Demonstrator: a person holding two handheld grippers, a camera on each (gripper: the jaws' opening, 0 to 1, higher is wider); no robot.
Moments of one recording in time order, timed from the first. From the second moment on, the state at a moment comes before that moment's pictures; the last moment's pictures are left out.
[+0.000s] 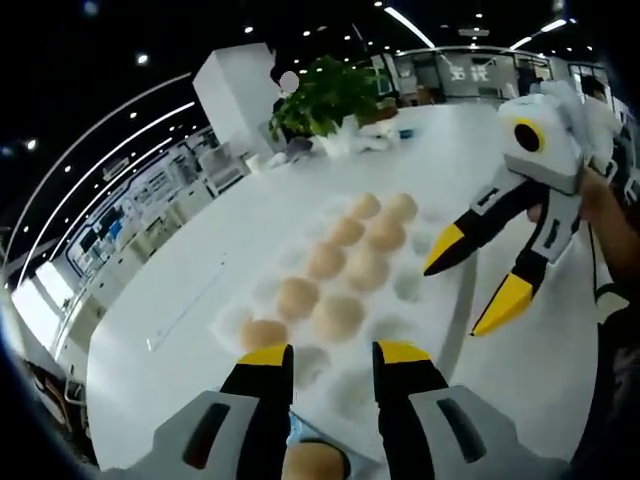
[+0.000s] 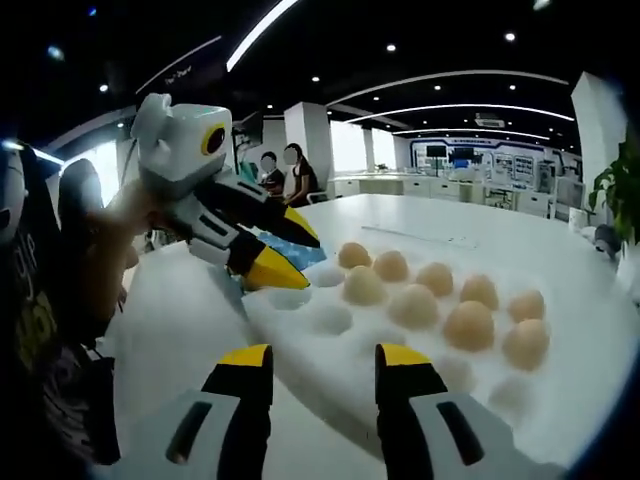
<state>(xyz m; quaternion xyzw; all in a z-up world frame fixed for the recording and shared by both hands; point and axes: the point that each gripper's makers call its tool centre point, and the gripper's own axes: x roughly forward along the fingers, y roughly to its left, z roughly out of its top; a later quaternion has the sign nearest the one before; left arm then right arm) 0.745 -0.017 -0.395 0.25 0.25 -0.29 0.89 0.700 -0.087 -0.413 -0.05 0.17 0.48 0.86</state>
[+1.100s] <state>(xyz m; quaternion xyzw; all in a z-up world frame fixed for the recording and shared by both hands) 0.773 -0.038 -0.423 0.10 0.25 -0.31 0.91 0.698 -0.092 -0.415 -0.07 0.17 0.47 0.86</state>
